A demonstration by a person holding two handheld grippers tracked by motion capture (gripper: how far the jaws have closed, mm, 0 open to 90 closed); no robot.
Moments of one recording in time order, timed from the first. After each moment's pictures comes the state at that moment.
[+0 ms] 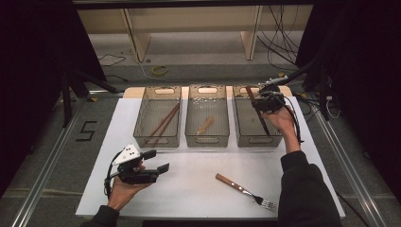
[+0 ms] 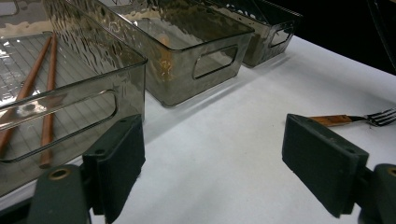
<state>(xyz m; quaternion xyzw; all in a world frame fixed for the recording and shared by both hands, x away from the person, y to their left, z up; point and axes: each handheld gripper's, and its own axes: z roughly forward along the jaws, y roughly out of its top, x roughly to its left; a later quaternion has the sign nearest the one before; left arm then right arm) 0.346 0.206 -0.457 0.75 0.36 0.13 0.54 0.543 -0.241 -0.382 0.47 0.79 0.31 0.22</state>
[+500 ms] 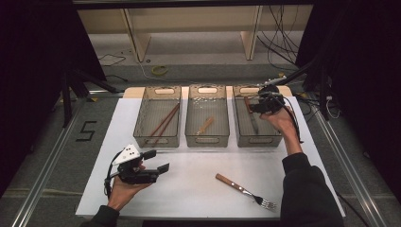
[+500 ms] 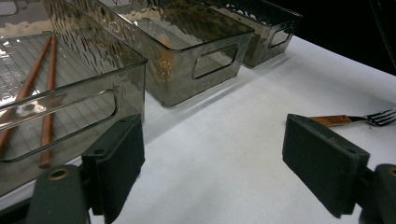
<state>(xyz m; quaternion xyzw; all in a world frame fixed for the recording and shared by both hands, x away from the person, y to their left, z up) 0.346 0.205 -0.457 0.75 0.36 0.13 0.54 0.539 -0.237 -0.380 0.48 0.80 0.30 0.22</state>
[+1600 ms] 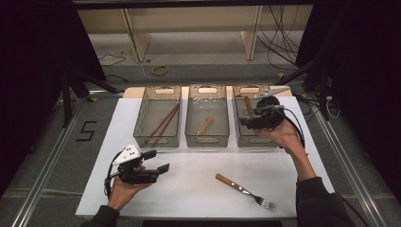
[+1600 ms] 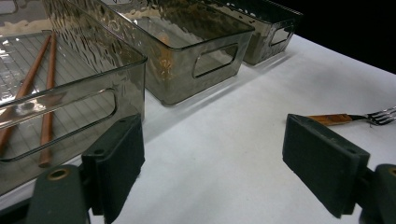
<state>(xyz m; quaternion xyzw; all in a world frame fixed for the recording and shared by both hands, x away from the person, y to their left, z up) 0.346 0.205 -0.457 0.75 0.36 0.13 0.54 0.460 -0.215 -0.350 0.40 0.83 0.36 0.17</state>
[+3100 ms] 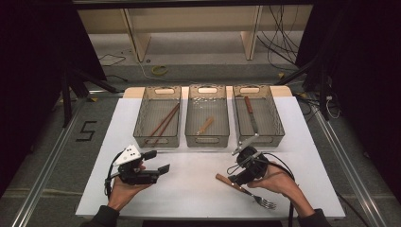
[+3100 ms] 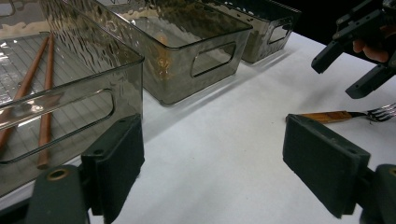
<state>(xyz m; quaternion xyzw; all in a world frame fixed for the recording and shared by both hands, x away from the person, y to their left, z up) 0.345 0.204 -0.458 0.76 0.35 0.13 0.54 0.369 -0.170 -0.426 0.30 0.93 0.22 0.03</state>
